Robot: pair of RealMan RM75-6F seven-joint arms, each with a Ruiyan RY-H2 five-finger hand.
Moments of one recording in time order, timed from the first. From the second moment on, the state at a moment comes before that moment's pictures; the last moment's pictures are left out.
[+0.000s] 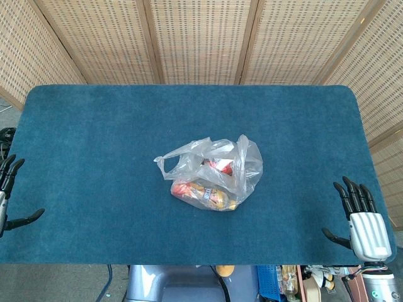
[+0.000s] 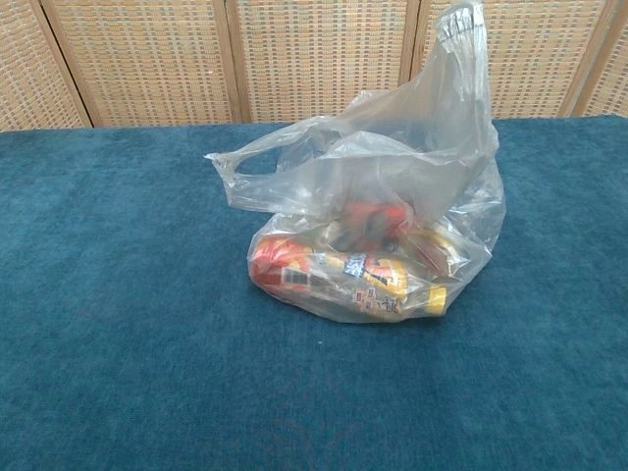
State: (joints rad) left arm -0.11 -0.93 -0.07 -1.91 1.46 1.53 0.07; right arm 0.04 -1.13 0.06 -1.77 -1.60 1.56 -0.07
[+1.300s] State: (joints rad) left arm -0.11 -0.92 -0.10 -1.90 1.41 1.52 0.03; right arm 0.48 -1.09 0.11 -1.73 -1.71 1.13 0.66
